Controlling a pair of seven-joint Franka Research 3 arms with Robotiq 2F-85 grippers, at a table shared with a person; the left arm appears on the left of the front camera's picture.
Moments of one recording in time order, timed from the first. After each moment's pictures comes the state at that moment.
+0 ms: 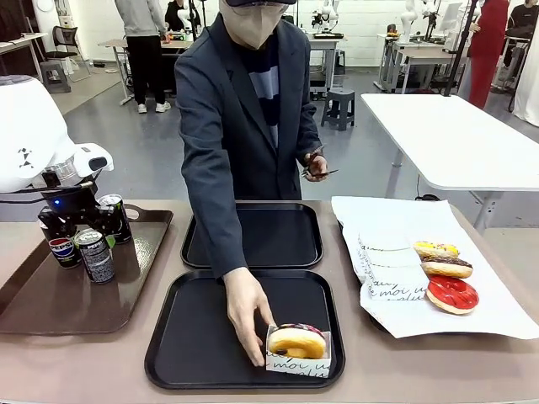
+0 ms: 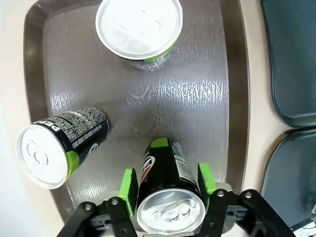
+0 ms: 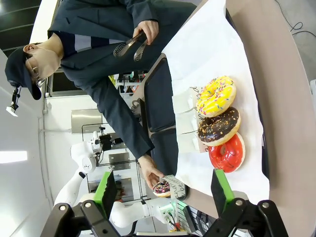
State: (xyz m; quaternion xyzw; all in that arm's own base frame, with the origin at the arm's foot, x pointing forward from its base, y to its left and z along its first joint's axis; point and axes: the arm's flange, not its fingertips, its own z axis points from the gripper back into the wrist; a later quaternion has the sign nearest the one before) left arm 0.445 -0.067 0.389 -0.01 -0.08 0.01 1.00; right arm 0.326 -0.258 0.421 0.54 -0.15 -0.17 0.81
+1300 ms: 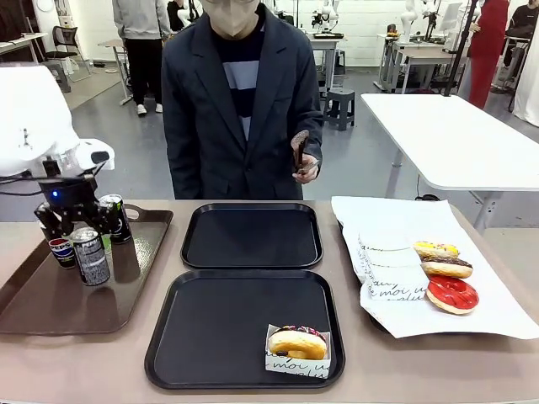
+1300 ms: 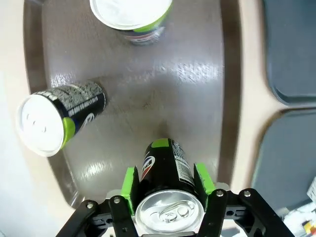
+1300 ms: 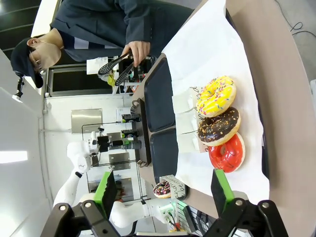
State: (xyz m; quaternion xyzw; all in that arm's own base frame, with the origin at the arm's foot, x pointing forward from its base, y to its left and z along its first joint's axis) left arm 0.439 -0.078 0.418 0.00 -0.02 0.00 1.00; right arm 0.326 -0.257 0.421 0.54 -0.15 -0.17 0.81
